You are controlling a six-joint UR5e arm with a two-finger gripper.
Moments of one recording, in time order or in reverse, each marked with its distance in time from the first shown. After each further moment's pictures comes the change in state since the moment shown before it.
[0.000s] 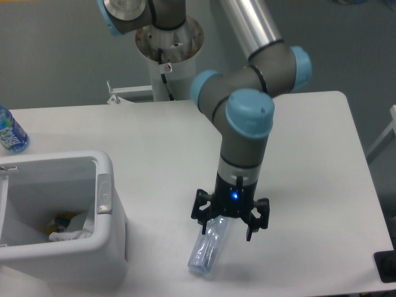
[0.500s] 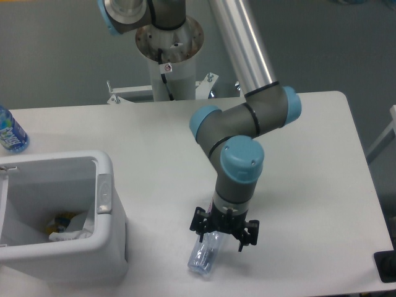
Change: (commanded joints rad) arm -0.063 -0.072 0.003 0.008 0.051 0.032
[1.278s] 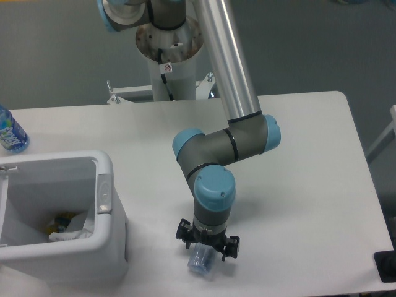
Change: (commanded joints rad) arm -0.043 -0.084 0.021 0.029 0.068 0.018
